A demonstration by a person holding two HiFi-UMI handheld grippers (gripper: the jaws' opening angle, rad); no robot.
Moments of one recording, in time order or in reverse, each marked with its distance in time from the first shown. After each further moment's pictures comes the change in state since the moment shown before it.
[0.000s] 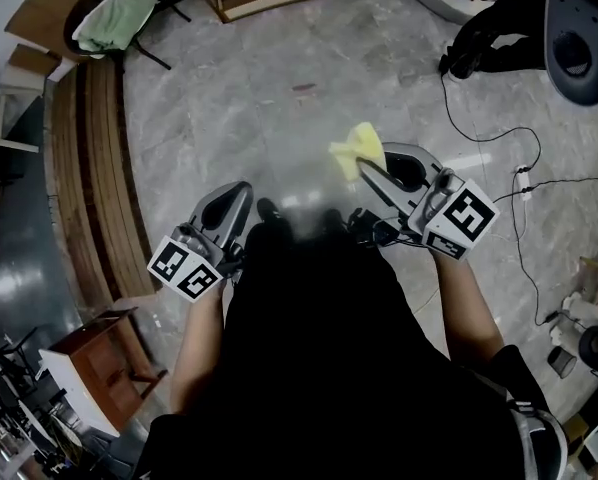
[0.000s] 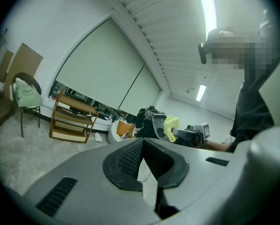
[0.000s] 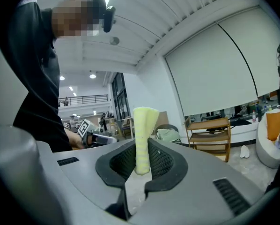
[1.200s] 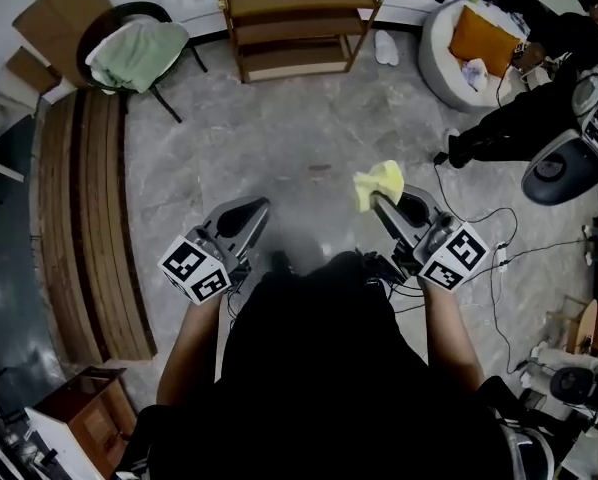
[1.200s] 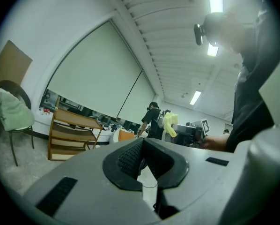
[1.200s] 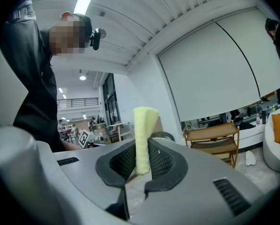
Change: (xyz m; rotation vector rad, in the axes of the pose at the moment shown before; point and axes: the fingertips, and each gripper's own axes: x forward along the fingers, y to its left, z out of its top) left arm 0.005 0.243 0.135 0.072 -0.037 -0.126; right arm 0.250 -0.077 0.068 0.026 -0.051 -0.100
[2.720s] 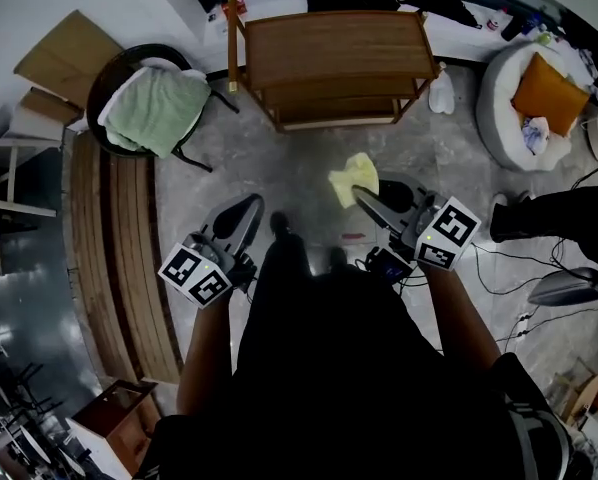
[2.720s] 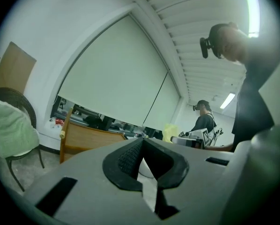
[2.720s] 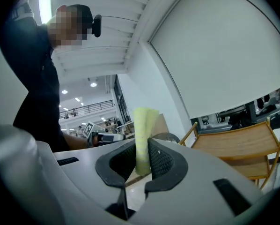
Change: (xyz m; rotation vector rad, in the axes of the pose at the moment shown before) left arm 0.220 0.318 0.163 -0.064 -0.032 0.246; right arm 0.290 -0.330 0.066 0.084 0.070 0.285
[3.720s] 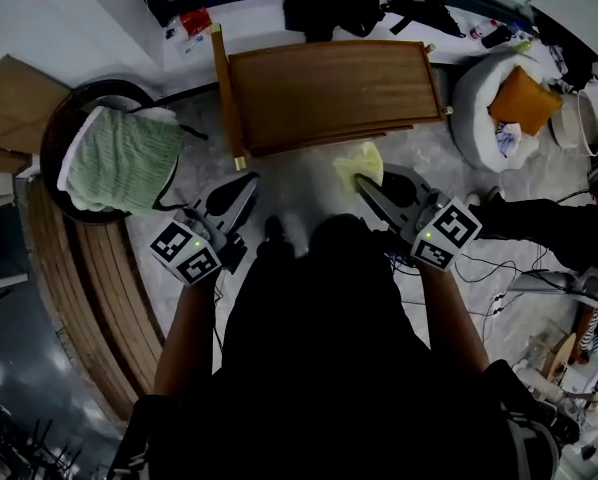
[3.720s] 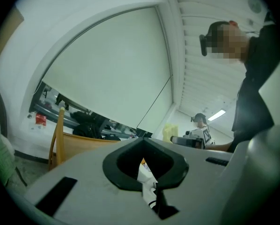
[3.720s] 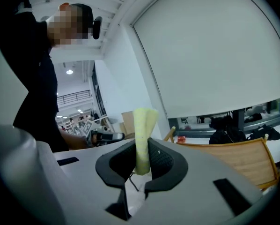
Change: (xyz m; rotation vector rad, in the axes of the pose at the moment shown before) left arm 0.133 0.230 0.101 -0.112 0.050 -0.220; right arm 0.168 -0.177 0.066 0.006 0.103 -0.263
